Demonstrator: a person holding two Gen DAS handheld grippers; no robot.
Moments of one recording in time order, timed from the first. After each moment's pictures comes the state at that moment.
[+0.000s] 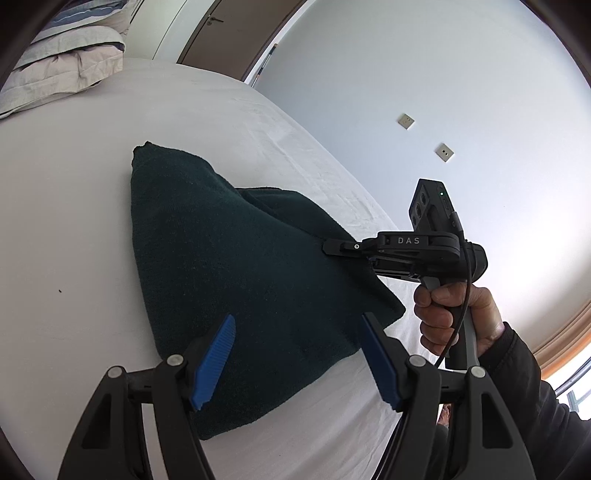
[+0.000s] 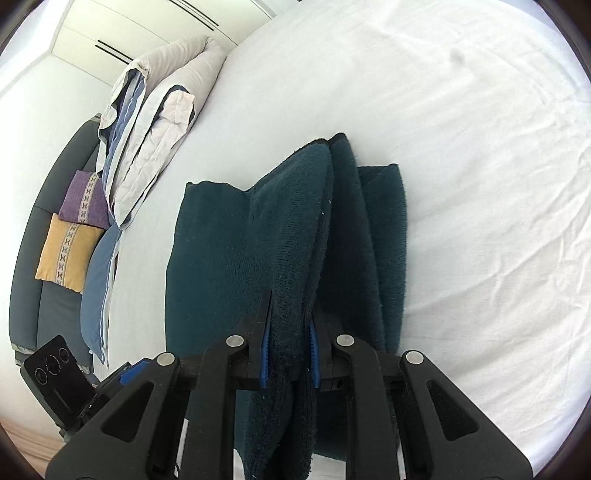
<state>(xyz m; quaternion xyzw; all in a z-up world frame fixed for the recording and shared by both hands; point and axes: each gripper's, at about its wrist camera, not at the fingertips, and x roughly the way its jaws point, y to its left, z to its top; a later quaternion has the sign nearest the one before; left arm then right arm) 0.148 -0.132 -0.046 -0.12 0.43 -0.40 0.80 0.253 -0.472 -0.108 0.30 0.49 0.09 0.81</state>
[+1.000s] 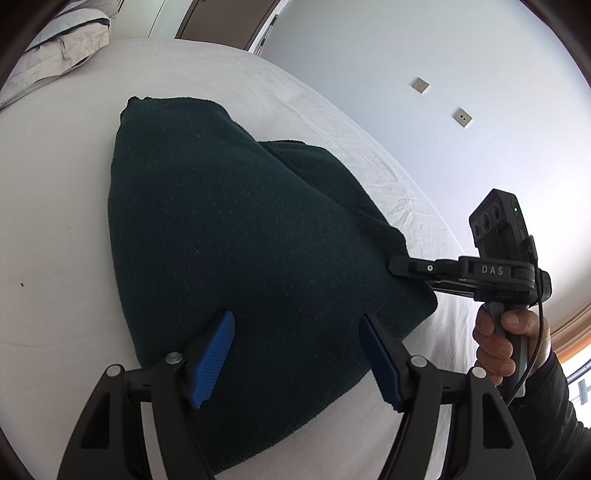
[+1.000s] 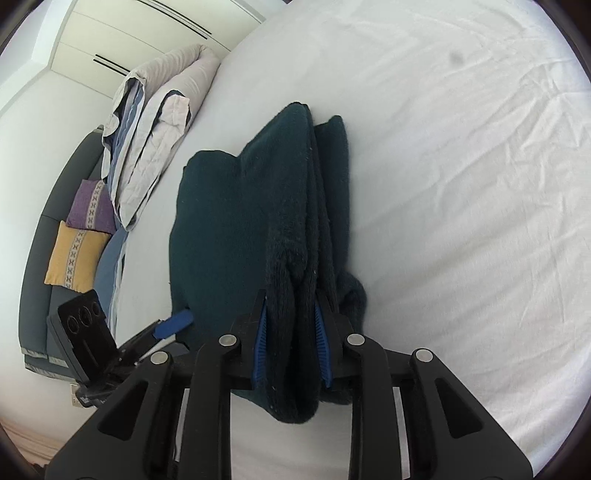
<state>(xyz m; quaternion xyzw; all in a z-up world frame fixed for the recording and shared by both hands) 0.169 -0.164 -0.093 -0.07 0.48 -0.39 0.78 0.174 -0.489 -0.141 0.32 0.48 0.07 0.81</state>
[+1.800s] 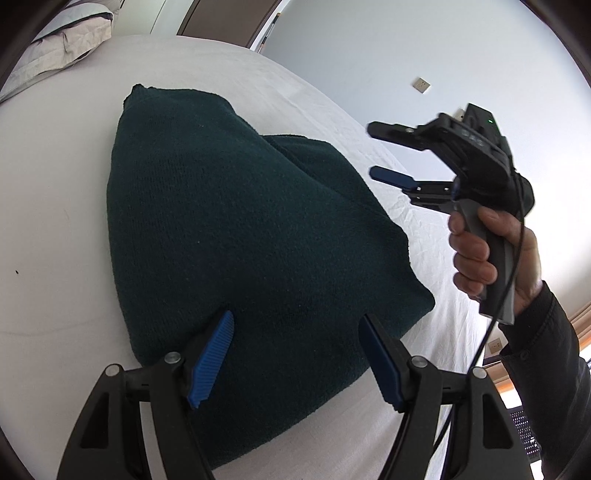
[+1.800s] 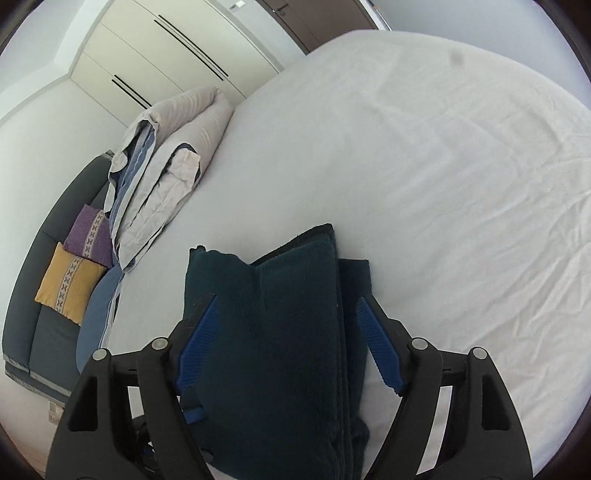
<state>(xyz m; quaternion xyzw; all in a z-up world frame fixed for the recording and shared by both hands) 0.166 -0.160 -0.101 -0.08 0.48 -0.39 0.78 0.259 -0.505 -0.098 0.30 0.41 0.07 0.86</state>
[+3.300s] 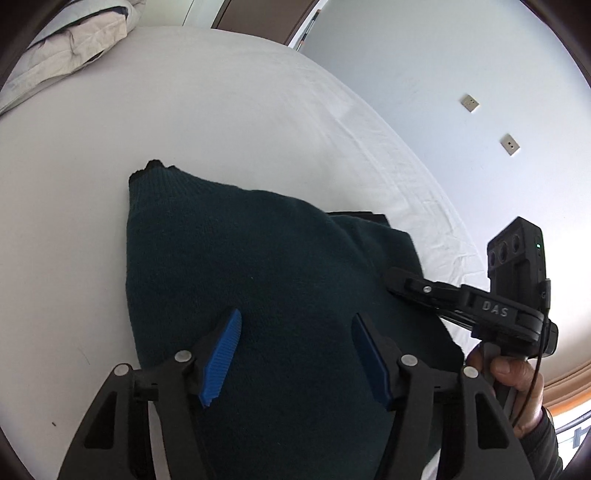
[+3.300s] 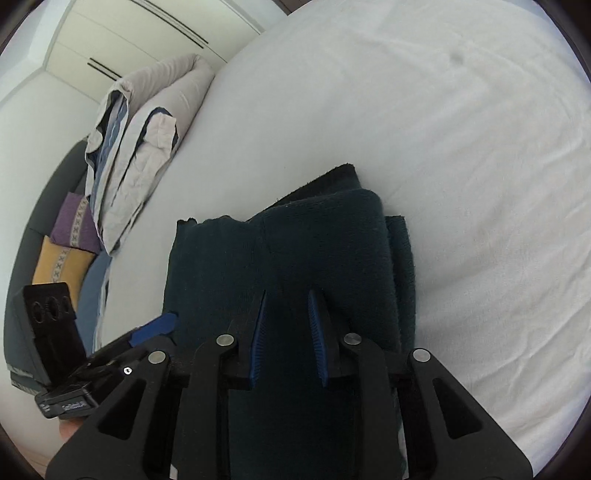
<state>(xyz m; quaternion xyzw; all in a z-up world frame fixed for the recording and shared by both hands) 0.300 -0.180 -0.096 -0.08 0.51 -0.32 0.79 0.301 -0.480 -0.153 0.35 0.43 0.07 0.83</state>
